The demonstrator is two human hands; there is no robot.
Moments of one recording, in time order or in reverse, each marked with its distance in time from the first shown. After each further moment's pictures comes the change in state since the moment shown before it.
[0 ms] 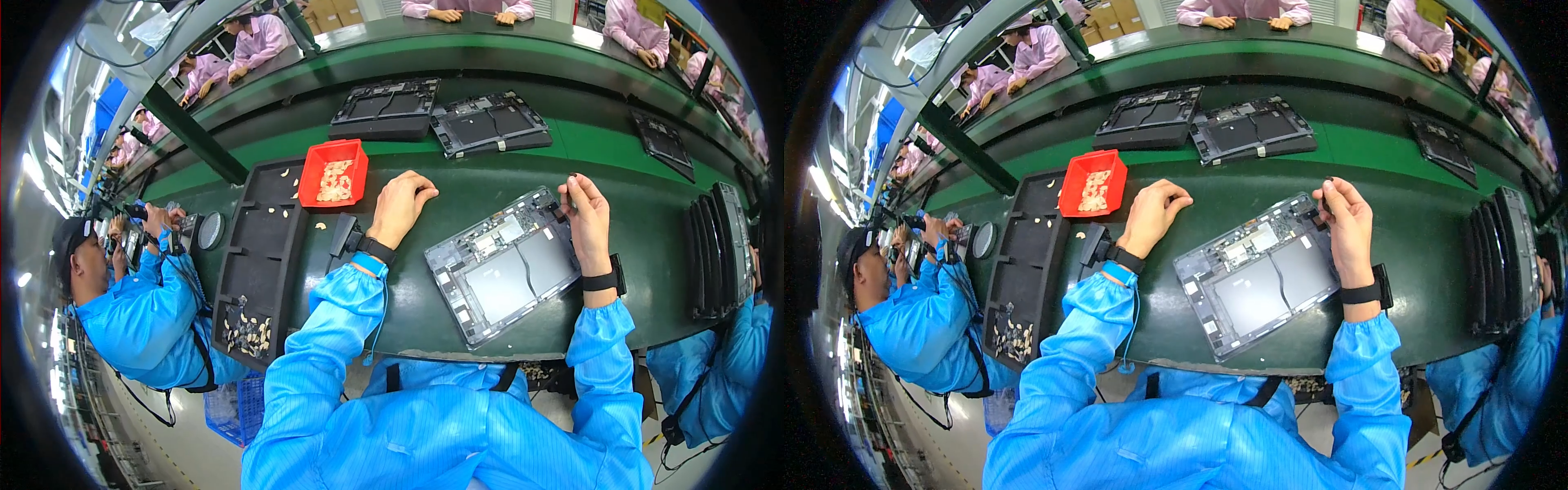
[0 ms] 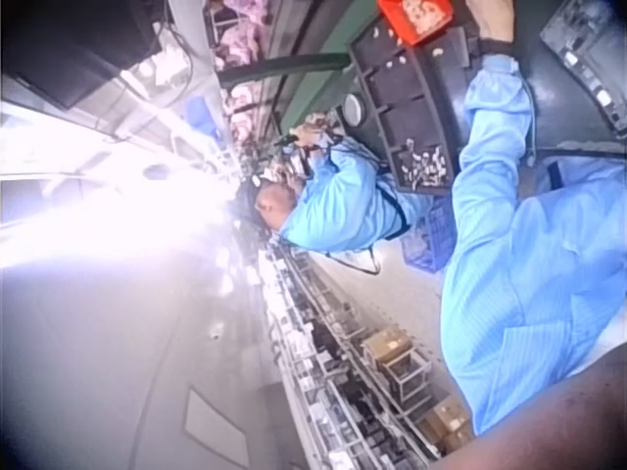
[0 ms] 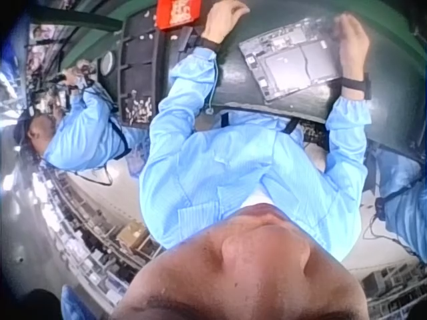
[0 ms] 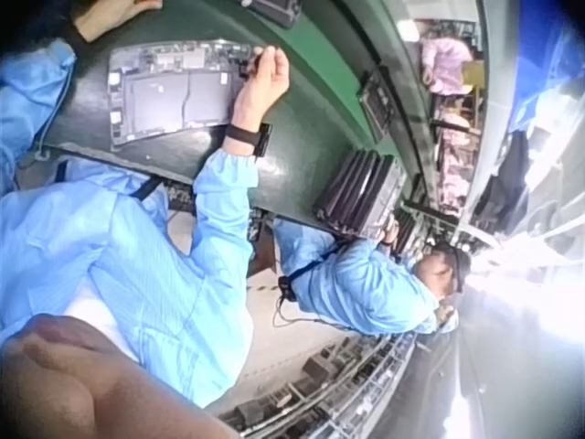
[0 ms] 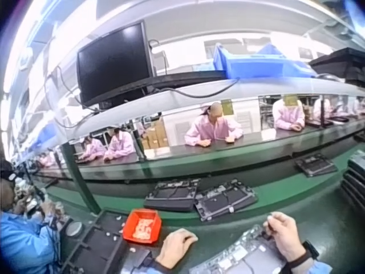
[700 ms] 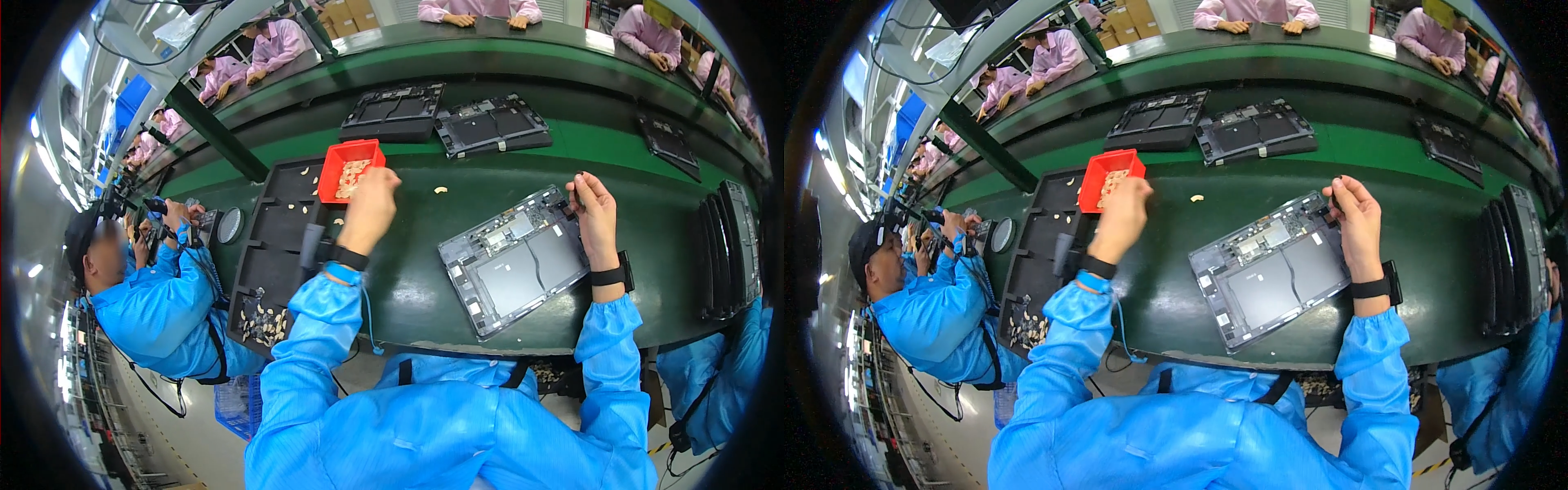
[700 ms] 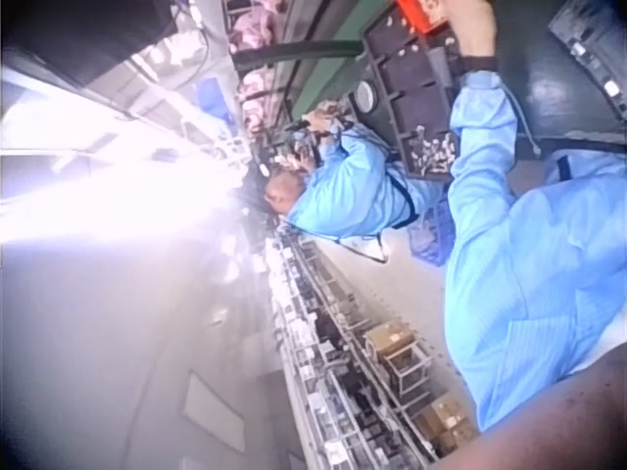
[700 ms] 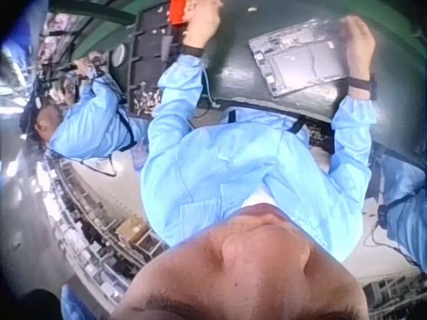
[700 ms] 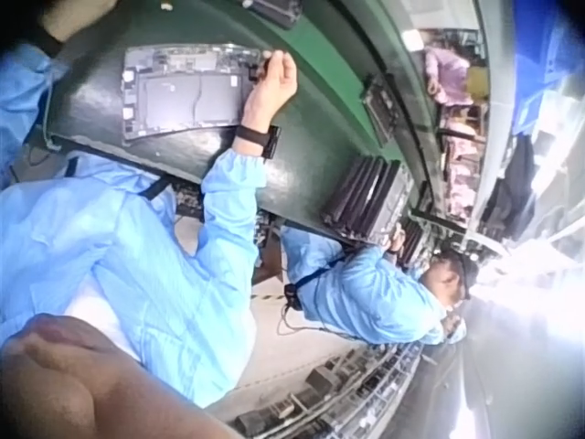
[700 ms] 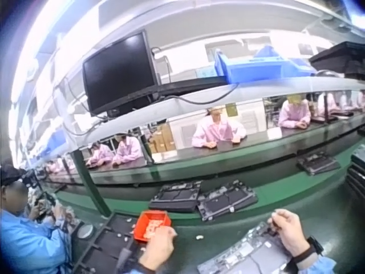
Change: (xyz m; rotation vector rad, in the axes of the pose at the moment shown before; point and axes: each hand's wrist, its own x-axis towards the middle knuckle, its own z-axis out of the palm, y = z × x) left_hand -0.026 -0.019 -0.064 0.180 0.141 0.044; right_hand 0.002 -0.001 -0.004 -0.009 -0.006 0.002
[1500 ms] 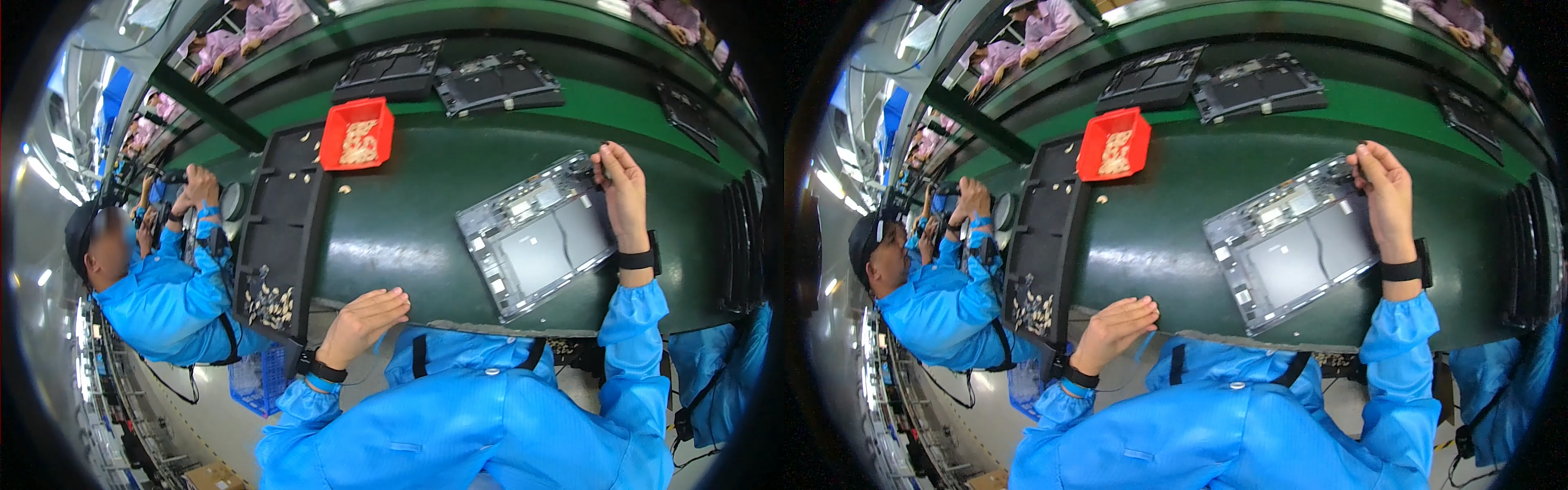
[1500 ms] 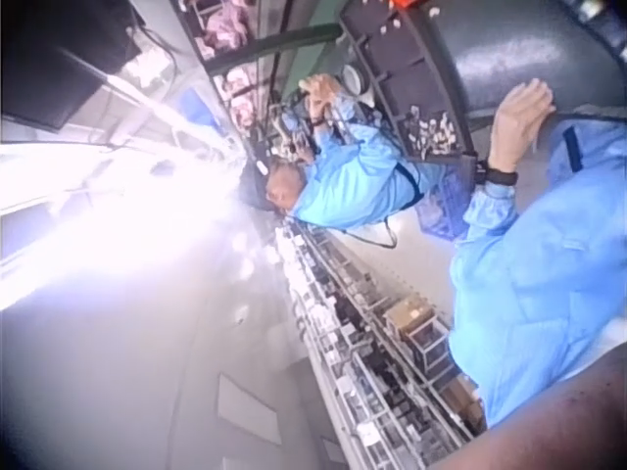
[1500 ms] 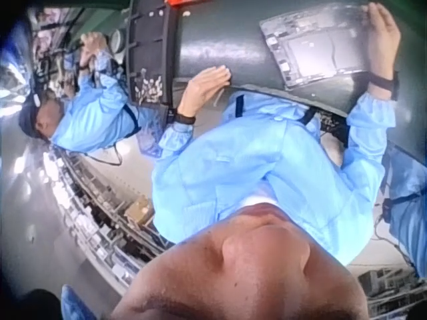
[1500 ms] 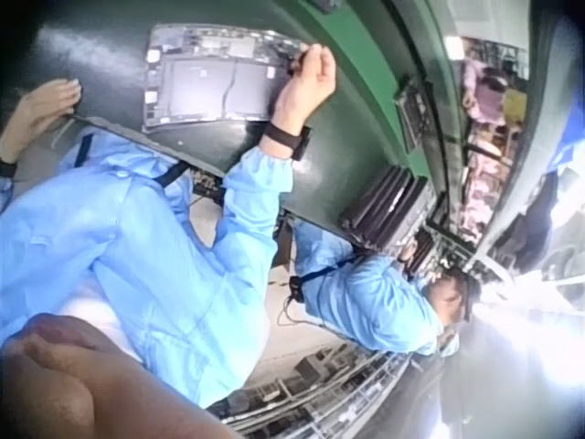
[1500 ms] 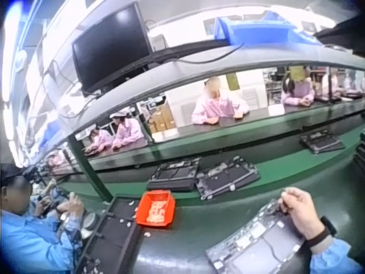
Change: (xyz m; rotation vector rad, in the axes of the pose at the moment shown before) left_hand -0.195 0.057 -0.093 -0.168 -0.464 0.075; right_hand 0.000 0.006 -0.001 -0.042 -0.087 0.017
